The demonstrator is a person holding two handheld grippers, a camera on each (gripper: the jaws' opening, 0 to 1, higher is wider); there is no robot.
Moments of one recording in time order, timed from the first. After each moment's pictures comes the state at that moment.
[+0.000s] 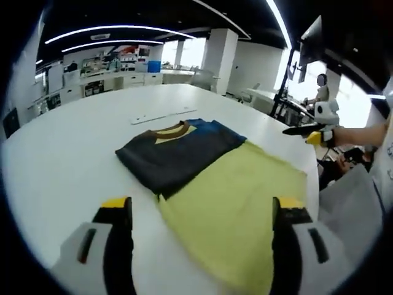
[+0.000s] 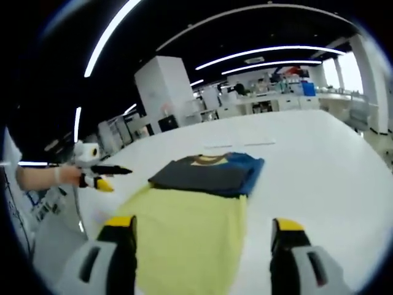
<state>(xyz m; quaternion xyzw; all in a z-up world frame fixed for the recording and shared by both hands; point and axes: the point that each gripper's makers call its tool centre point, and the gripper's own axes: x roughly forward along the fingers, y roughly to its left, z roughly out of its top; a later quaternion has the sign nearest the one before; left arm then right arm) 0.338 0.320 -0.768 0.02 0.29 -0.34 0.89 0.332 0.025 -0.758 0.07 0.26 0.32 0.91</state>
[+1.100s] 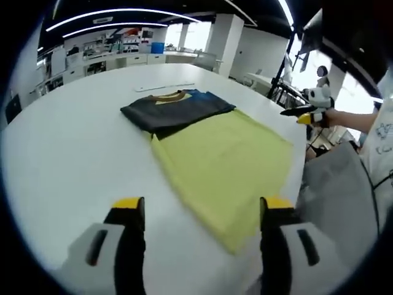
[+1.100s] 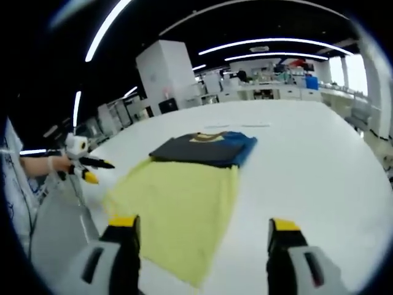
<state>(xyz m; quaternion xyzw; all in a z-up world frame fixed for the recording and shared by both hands) 0.250 0.345 -0.795 0.01 0.35 -0.34 0.87 0.285 -0.011 -0.788 0.02 0.32 0.32 0.89</state>
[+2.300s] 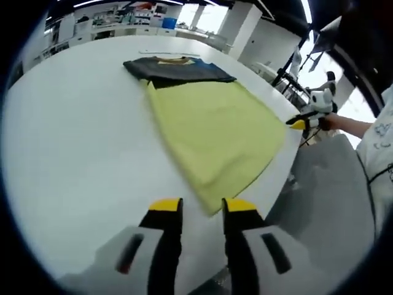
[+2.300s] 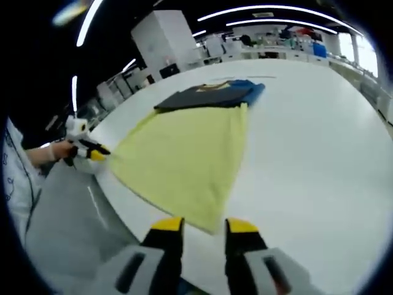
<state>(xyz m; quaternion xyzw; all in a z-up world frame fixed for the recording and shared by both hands) 0.198 0.357 -0.844 -0.05 0.44 -0.31 0.84 0.225 -0.016 -0.842 0.02 0.43 0.33 0.84</state>
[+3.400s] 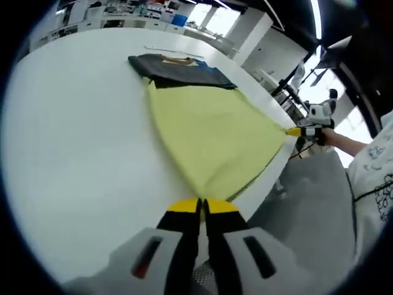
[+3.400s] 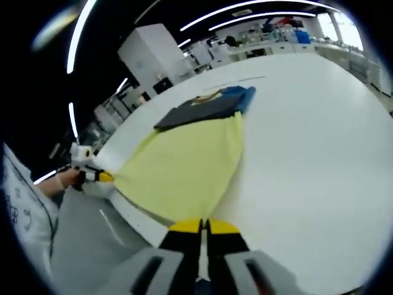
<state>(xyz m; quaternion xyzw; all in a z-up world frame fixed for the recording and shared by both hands) 0.178 0.337 -0.816 -0.10 0.45 -0.31 0.83 0.215 -0.015 -0.814 0.12 0.43 0.32 0.83</state>
